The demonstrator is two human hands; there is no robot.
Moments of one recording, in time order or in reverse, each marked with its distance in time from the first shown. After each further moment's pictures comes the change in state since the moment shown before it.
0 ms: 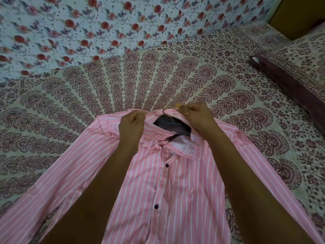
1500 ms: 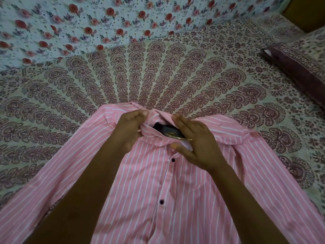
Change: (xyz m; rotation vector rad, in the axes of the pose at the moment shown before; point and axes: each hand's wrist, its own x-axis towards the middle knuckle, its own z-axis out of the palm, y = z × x) left_hand -0.004 -0.006 -0.030 -0.263 -0.344 -0.180; right_hand -0.059 0.060 0.012 -0.780 -0.143 -0.760
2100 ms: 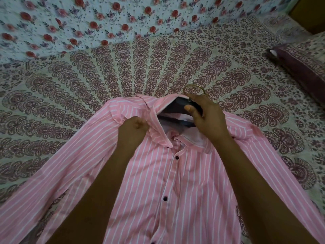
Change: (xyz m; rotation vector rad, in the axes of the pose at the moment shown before) left_hand -0.002 -0.030 -0.019 0.543 0.325 0.128; right_hand 0.053 0.011 -0.017 0.195 0.156 0.312
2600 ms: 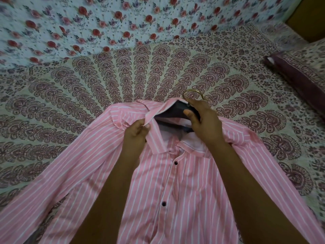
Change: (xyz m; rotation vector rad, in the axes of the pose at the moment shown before) left_hand -0.013 0.006 0.012 -0.560 -0.081 -0.008; right_hand 0.003 -0.002 0.000 -0.013 0.003 0.070
